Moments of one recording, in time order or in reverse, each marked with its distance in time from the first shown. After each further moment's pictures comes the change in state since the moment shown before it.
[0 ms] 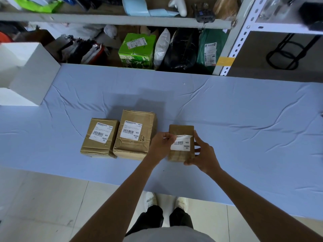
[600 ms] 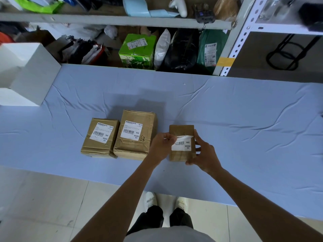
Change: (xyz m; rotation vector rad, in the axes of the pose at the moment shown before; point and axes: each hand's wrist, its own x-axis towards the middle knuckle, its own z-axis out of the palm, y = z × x) left_hand -0.003 0.002 0.001 -0.035 -0.028 -0.018; right_hand 0.000 -0.001 -0.003 -0.039 -0.016 -0.002
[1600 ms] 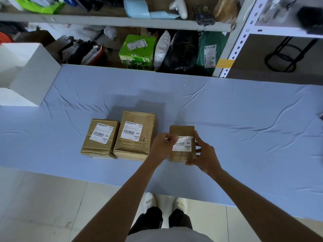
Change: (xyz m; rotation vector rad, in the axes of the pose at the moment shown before) left_hand 0.001 0.006 0.003 0.078 0.073 -0.024; right_hand 0.002 0.004 0.002 0.002 0.029 0.017
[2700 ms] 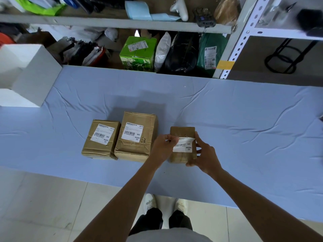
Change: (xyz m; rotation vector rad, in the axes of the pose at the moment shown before) left_hand -0.007 0.003 -0.003 -0.068 -0.059 0.017; right_hand 0.004 0.000 0.000 -0.038 -0.005 0.006
